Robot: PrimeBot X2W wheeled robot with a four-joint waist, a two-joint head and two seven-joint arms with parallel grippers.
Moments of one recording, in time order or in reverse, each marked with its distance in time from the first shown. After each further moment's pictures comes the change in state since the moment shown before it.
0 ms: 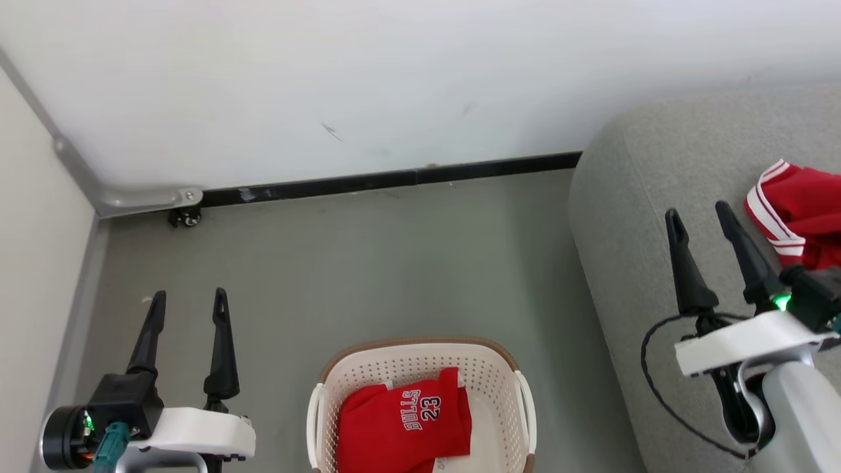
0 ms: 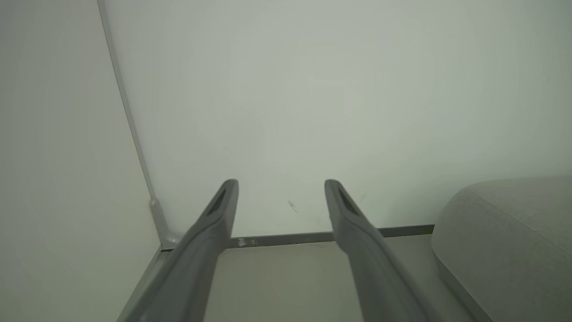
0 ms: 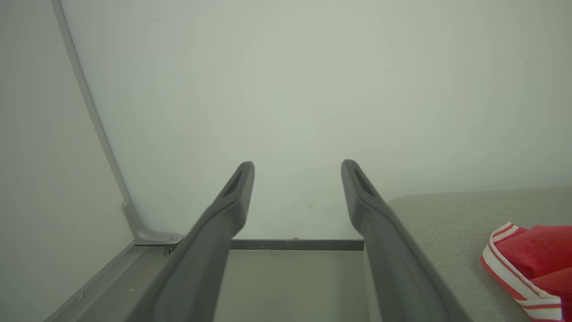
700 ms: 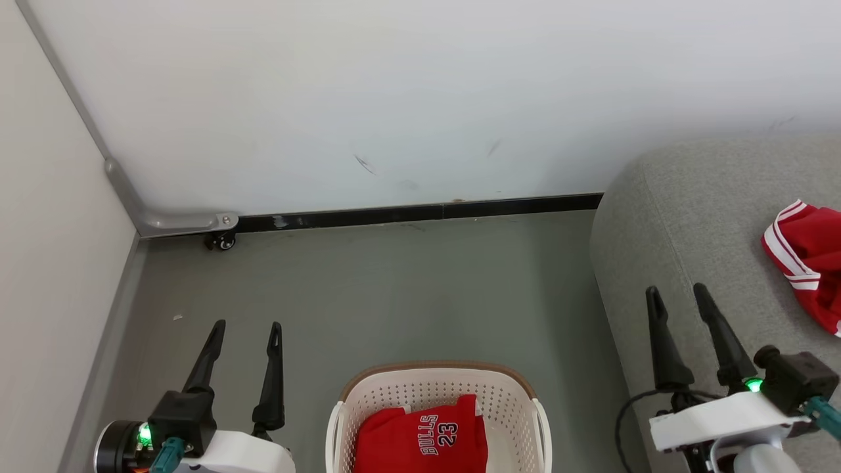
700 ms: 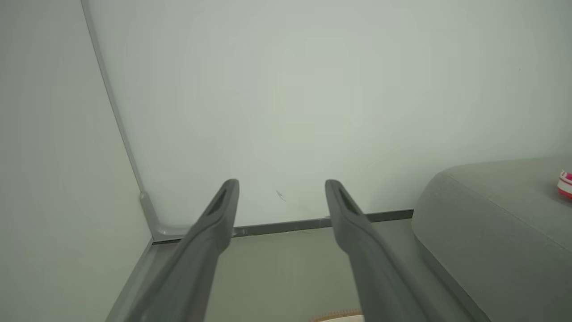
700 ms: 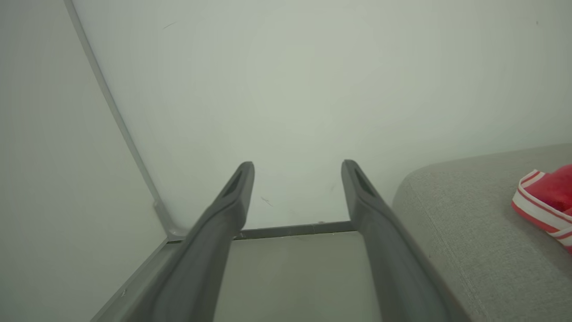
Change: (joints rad) left arm 0.035 -0.019 -0.091 0.058 0.019 -0.026 0.000; right arm 0.215 0.131 -0.080 -0.082 -0.048 0.000 0.000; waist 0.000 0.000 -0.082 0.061
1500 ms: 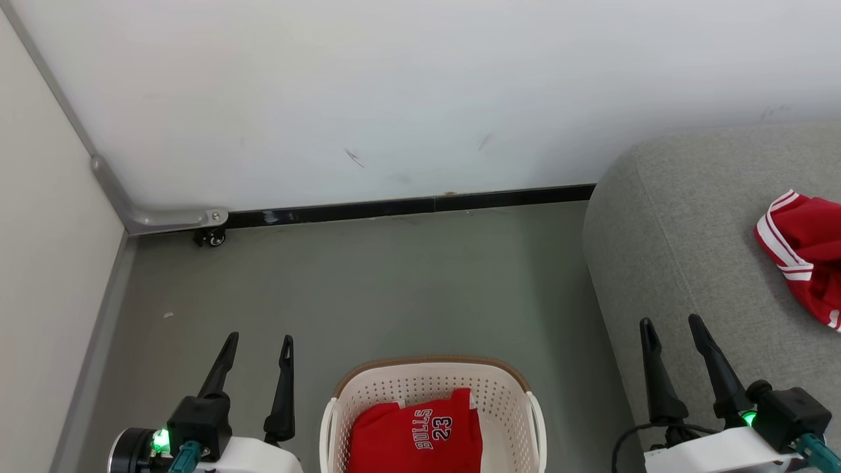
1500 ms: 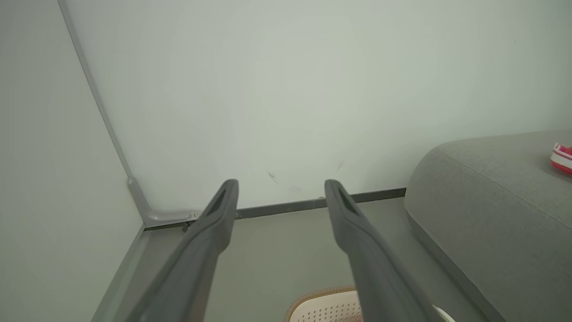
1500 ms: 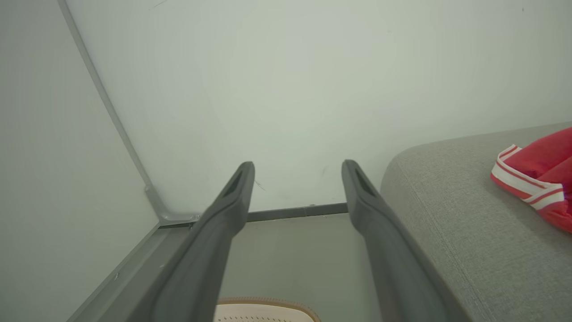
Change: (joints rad) left arm 0.000 -0.004 -0.029 0.055 0.014 0.010 0.000; right arm 0.113 0.060 -0.032 -0.075 -0.091 0.000 0.000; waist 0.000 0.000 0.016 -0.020
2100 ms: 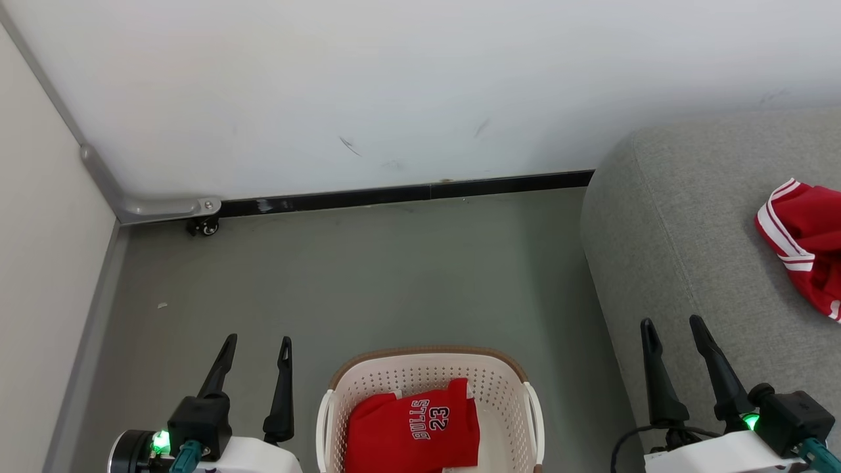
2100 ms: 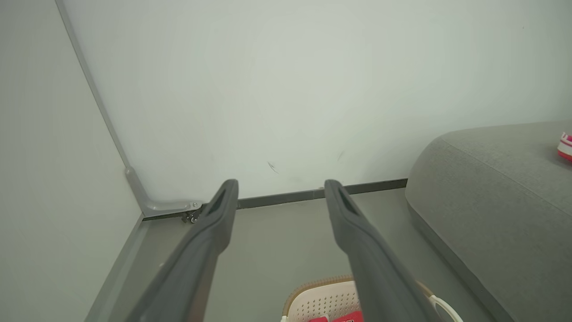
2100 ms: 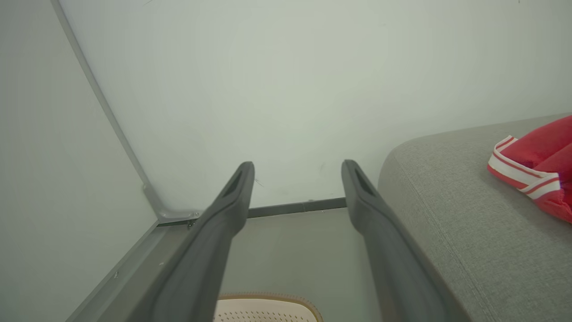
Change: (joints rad) left arm -0.002 -0.001 0.001 0.012 0.000 0.009 0.000; right arm 0.019 0.010 -0.006 -0.035 -0.003 0.000 0.007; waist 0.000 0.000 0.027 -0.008
